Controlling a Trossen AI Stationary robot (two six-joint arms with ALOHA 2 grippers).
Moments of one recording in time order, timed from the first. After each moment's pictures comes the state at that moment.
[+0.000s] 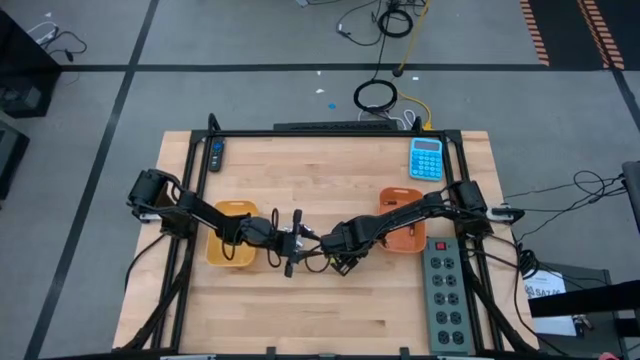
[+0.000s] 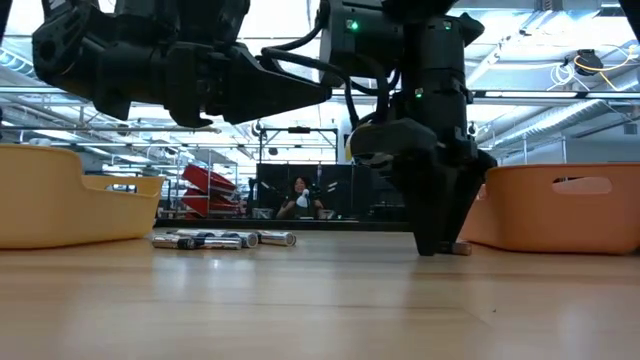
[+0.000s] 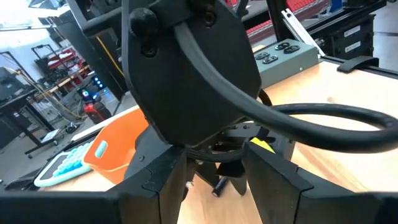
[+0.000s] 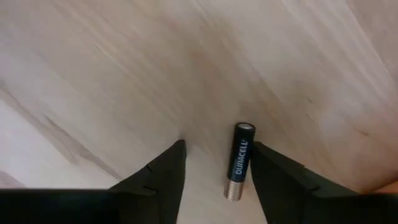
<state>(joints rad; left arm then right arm) -0.22 1.74 0.56 1.08 -0.07 0.43 0.19 2.08 1.39 -0.87 -0.02 0.95</state>
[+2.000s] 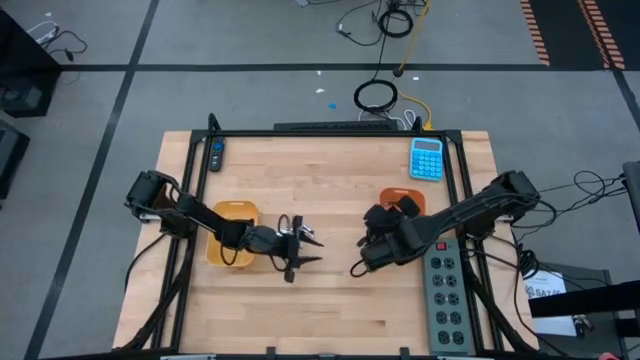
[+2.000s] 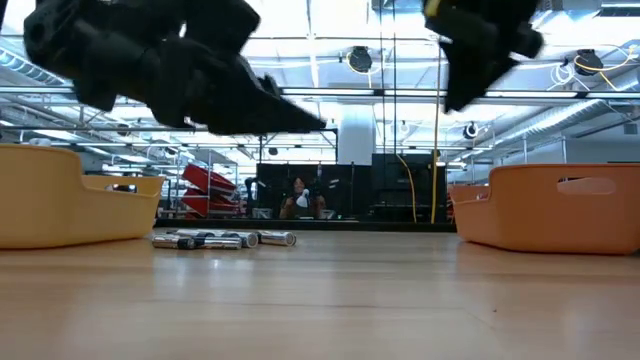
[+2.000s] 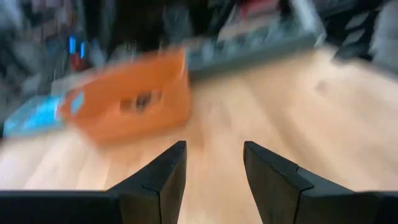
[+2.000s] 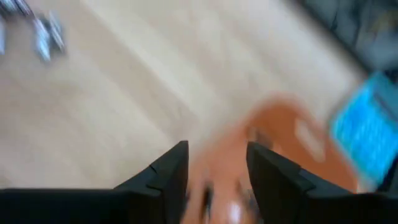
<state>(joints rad) -0.28 1.73 0.60 0.87 -0.17 0.23 0.38 1.66 1.33 -1.23 0.70 1.14</state>
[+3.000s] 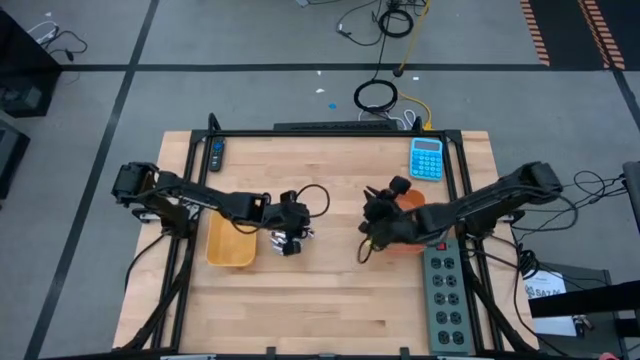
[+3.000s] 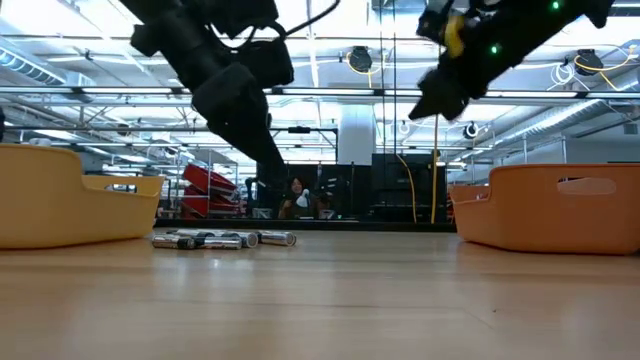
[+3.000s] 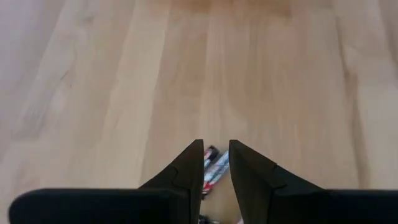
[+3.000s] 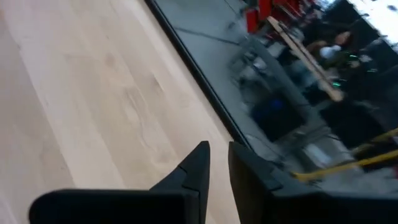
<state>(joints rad) -0.08 1.58 0.90 -0.18 -0.13 -0.07 0.26 1.42 0.82 -0.26 1.08 0.17</state>
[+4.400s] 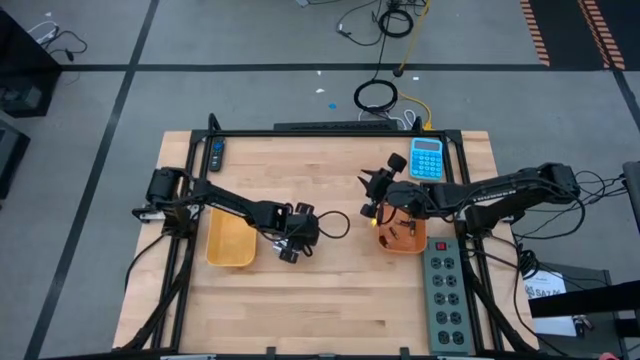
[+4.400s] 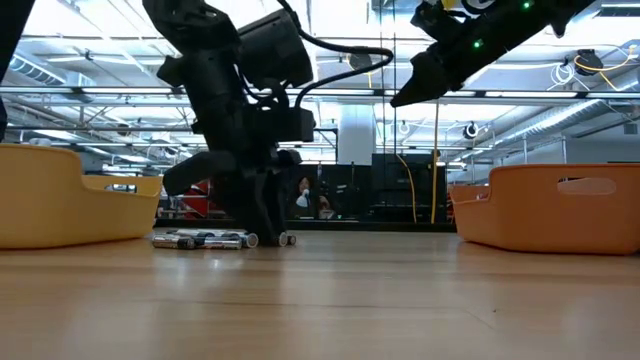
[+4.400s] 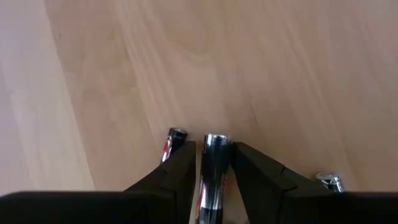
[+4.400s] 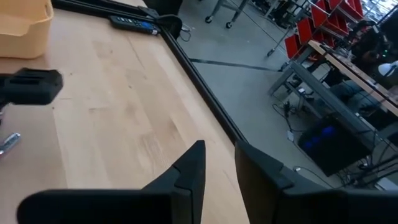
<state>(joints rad) -0.08 1.86 1.03 -0.31 -0.08 0.32 0.03 1.25 0.73 0.07 0.73 -0.15</state>
